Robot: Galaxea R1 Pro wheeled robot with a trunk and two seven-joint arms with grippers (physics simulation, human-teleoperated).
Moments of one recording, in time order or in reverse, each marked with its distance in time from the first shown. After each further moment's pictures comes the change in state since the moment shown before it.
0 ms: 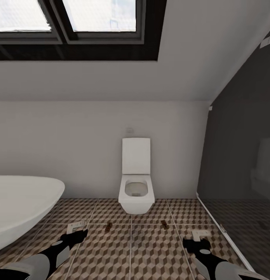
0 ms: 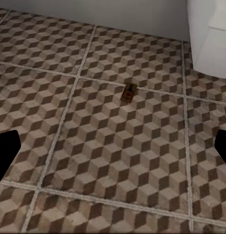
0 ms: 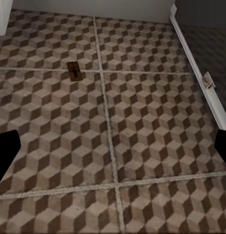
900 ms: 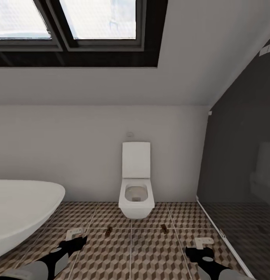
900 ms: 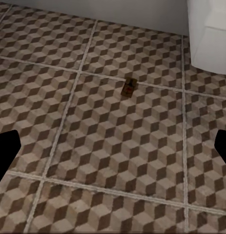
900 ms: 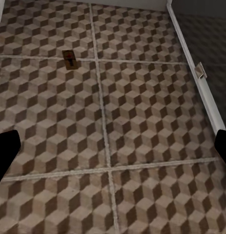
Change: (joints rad) left arm 0.039 -0.003 0.000 0.000 0.000 0.000 0.003; right arm 0.040 -0.008 0.000 0.000 0.000 0.026 -0.002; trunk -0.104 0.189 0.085
